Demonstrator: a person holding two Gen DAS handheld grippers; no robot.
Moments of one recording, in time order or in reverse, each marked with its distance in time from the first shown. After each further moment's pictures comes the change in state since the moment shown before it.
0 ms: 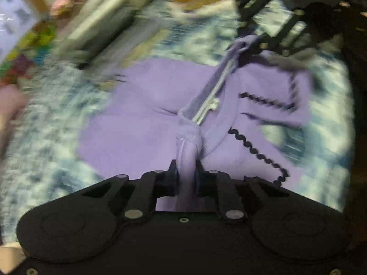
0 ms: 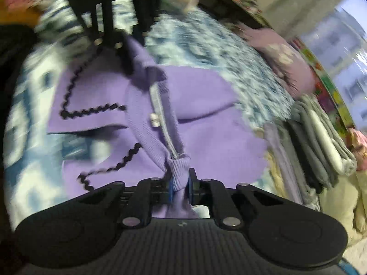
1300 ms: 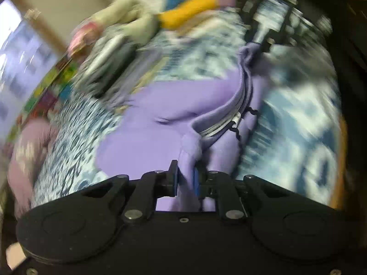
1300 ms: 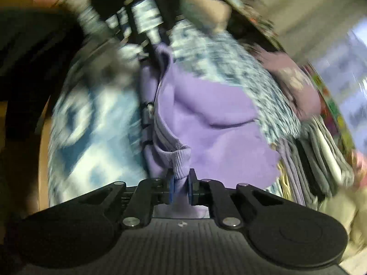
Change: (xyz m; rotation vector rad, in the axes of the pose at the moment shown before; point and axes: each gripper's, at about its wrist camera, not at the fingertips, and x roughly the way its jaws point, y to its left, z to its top) left arm -0.052 -0.060 -0.042 0.068 -0.144 0.068; right arm -0.050 0.054 -0.029 -0.074 -0.095 0.056
